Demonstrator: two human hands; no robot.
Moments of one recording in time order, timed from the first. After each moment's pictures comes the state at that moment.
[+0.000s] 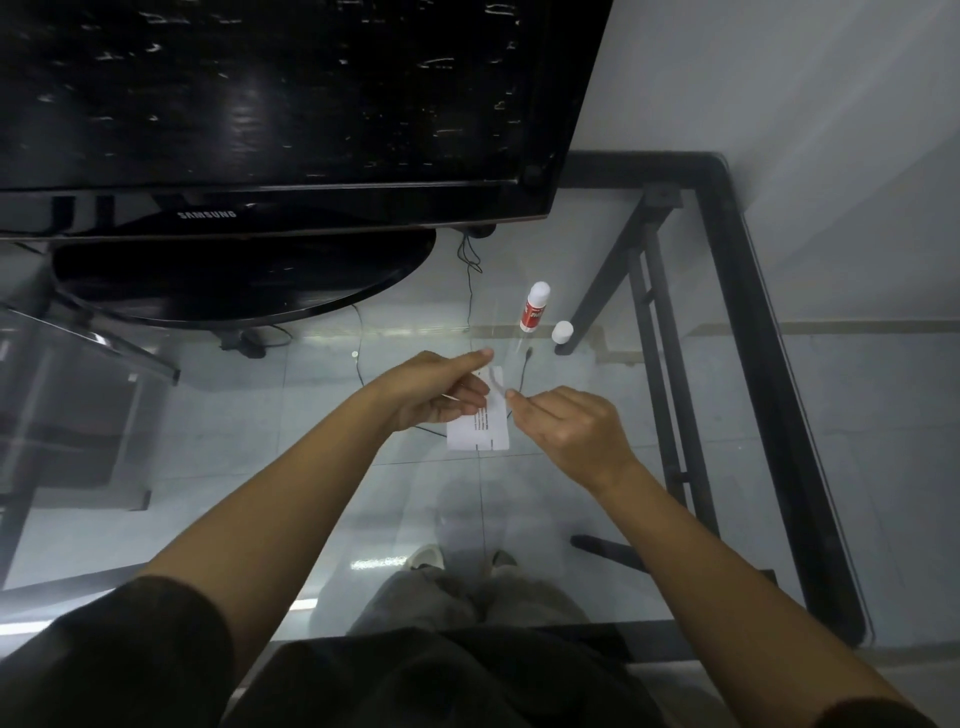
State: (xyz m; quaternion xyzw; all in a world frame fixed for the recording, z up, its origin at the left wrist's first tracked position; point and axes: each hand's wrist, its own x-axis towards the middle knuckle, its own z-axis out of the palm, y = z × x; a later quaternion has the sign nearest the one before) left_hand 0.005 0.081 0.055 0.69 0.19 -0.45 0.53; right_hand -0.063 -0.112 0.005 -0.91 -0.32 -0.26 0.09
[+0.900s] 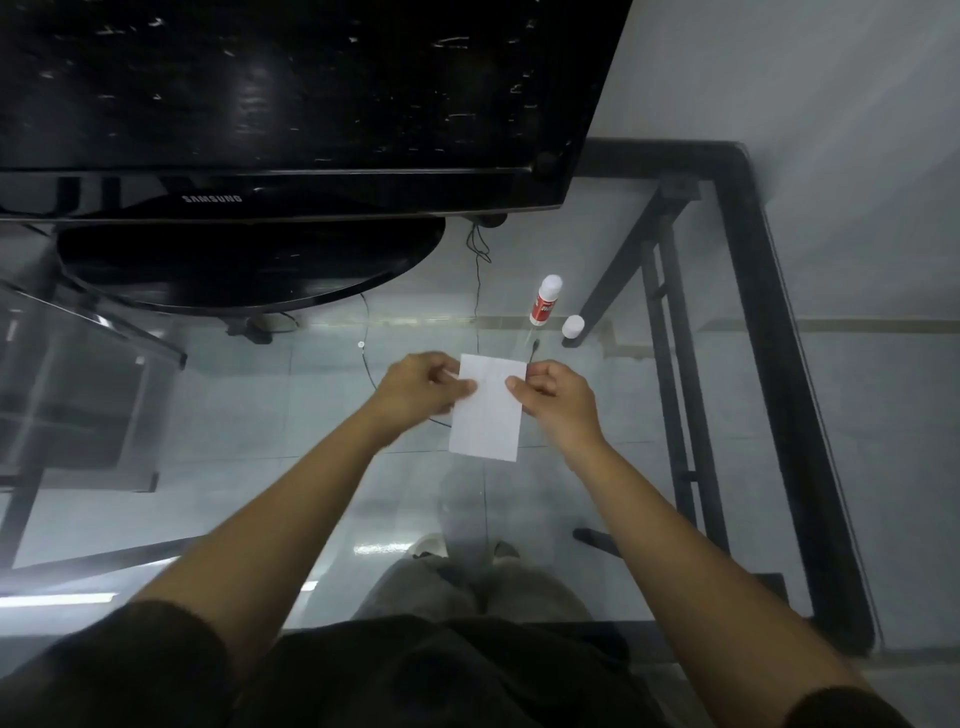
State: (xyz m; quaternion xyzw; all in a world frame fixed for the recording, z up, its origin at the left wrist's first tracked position) left_hand -0.015 0.101 0.025 0.79 0.11 -0.29 0.52; right_hand -0.043 -0.075 0.011 -0.78 0.23 0.14 0.56
